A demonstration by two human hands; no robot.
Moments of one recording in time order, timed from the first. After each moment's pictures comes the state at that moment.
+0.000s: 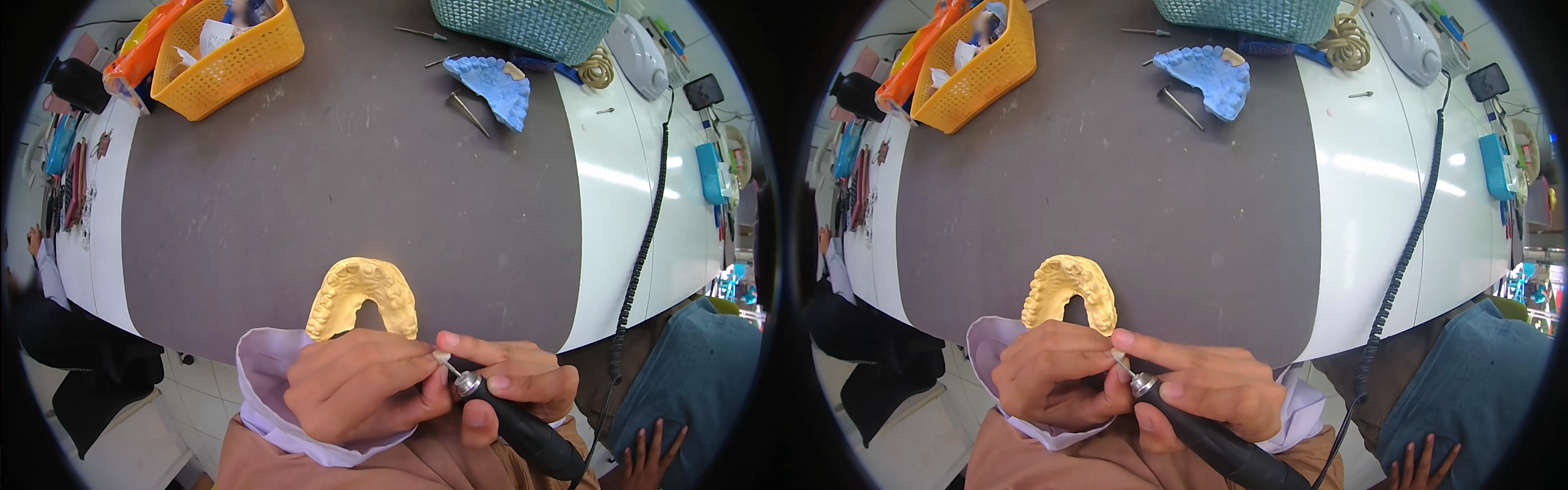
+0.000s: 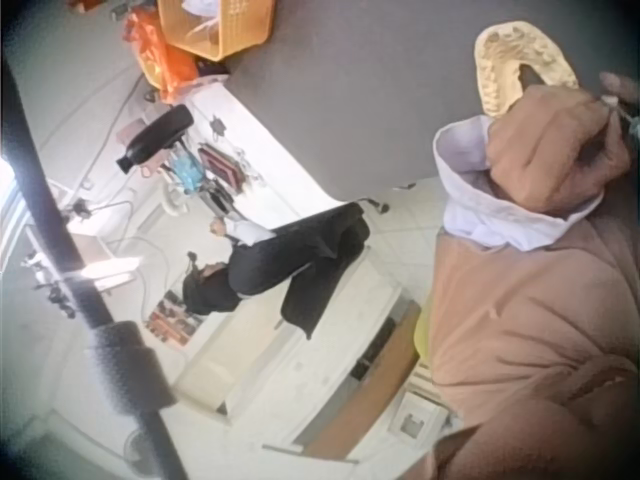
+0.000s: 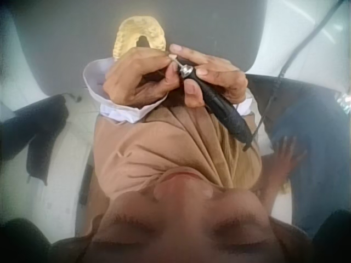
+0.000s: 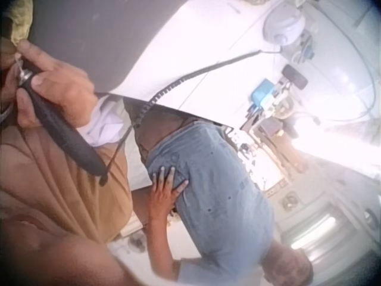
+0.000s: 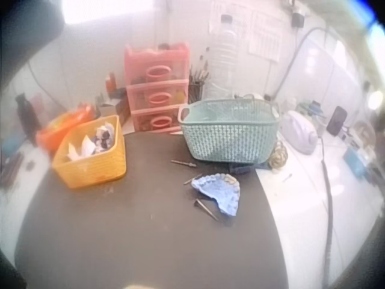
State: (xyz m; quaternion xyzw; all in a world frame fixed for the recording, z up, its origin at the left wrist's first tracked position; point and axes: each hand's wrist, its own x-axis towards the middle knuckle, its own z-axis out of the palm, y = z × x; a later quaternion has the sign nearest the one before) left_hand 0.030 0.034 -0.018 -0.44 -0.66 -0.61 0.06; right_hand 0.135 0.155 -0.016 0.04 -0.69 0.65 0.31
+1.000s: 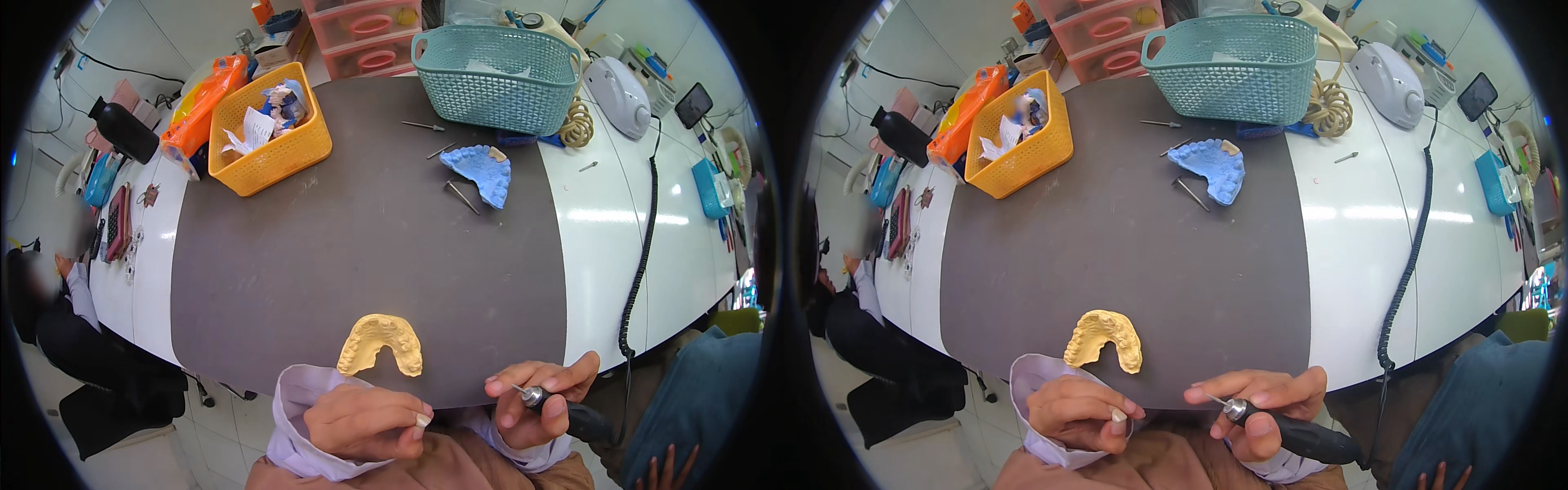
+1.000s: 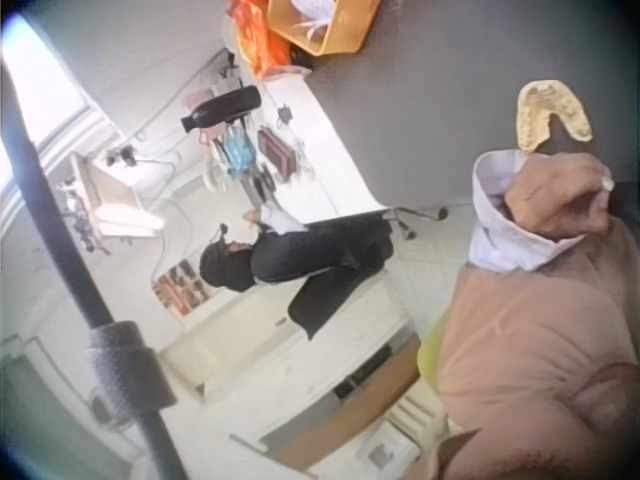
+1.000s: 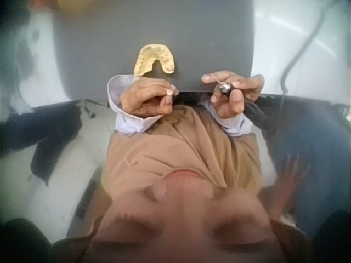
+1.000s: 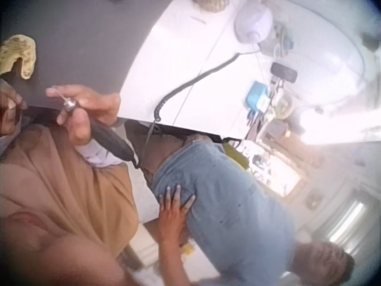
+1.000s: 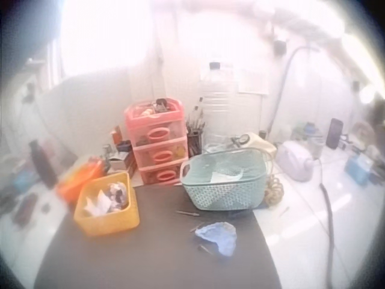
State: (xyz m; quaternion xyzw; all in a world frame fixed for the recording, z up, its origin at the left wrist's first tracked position) left_hand 0.030 0.017 -0.010 -0.47 -0.61 -0.63 -0.01; right_hand 0.152 0.164 -0.017 -0.06 -0.49 0.77 0.40
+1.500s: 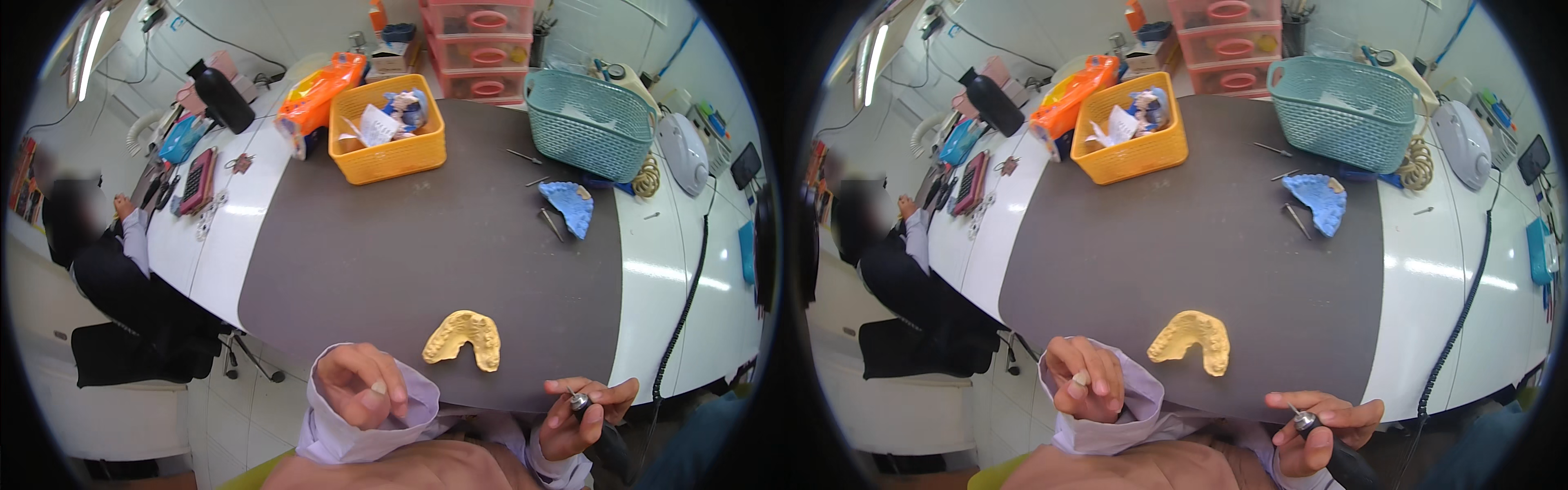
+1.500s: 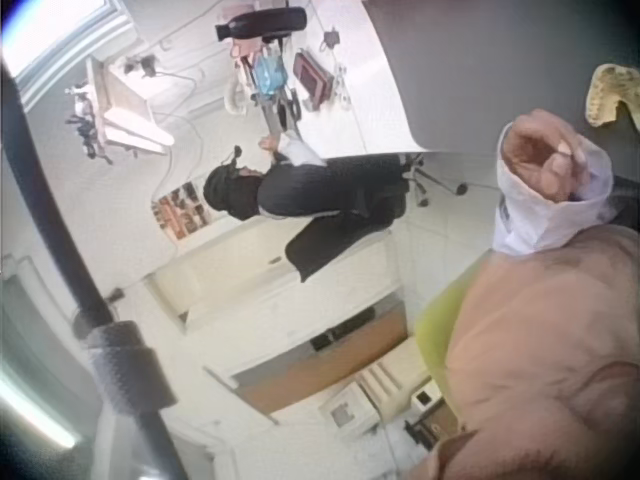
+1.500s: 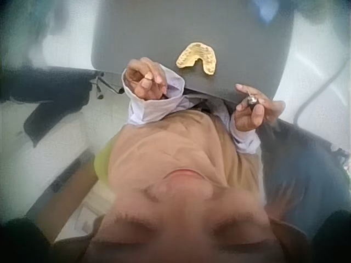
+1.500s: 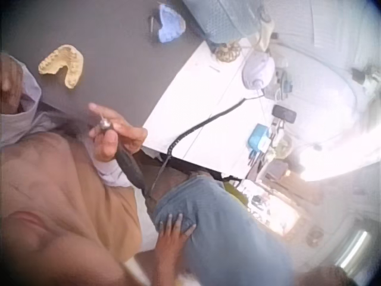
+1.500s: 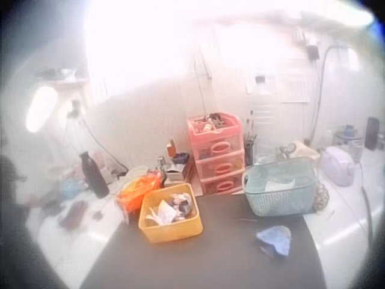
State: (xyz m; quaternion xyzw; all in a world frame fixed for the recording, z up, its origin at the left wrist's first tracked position) left_hand 0.013 -0.028 -0.016 -0.27 -0.35 -0.89 -0.13; right_hand 0.143 0.146 -0.017 -0.17 -0.56 0.64 0.49
